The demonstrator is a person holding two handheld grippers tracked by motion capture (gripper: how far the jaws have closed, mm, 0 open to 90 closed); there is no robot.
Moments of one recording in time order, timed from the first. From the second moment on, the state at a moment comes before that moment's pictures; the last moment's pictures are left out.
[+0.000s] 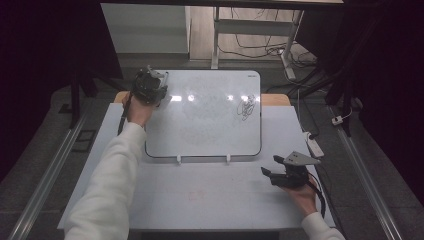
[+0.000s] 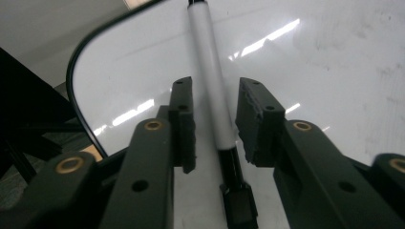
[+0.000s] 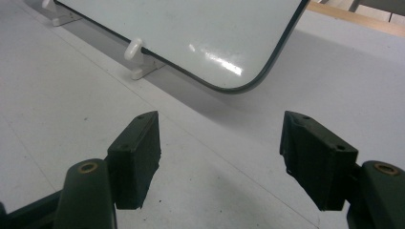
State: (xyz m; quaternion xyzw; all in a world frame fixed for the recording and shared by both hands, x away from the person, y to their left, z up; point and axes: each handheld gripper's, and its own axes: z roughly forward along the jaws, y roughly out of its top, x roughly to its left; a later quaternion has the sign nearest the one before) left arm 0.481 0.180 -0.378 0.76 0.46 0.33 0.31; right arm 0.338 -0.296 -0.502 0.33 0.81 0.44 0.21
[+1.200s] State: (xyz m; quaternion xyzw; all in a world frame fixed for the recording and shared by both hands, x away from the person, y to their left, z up) left arm 0.471 0.190 -0.372 0.77 0.44 0.29 0.35; right arm 0.337 -0.299 -0.499 0.34 0.80 0.44 0.22
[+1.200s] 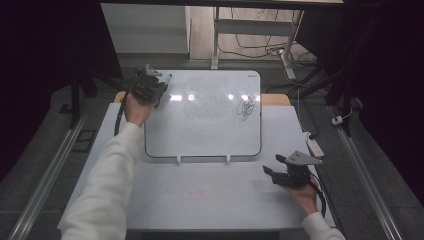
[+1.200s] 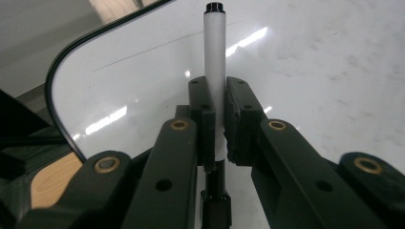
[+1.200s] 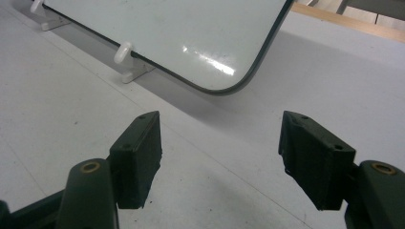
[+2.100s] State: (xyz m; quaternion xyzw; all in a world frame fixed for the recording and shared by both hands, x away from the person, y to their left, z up) left arm 0.358 0.110 -0.418 0.80 0.30 0.16 0.49; right arm 0.325 -0.249 -0.483 0.29 0.80 0.50 0.15
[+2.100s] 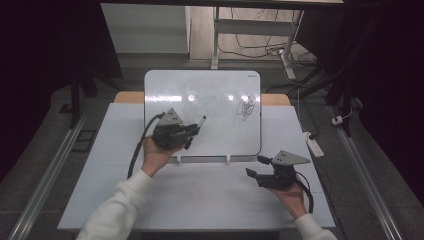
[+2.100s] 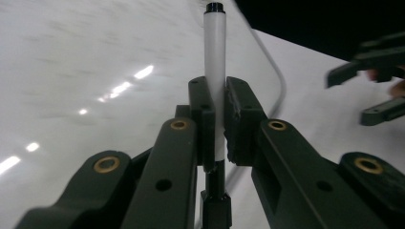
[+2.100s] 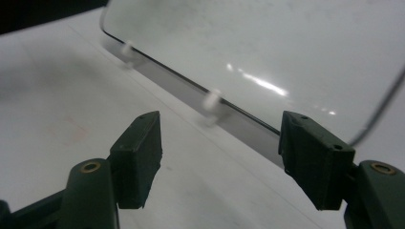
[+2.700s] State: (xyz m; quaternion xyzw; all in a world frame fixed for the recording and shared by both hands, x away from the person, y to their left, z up) left arm 0.336 0.041 -0.441 0.82 0.25 0.13 0.51; right arm 0.327 -0.179 -0.472 0.30 0.80 0.52 0.06
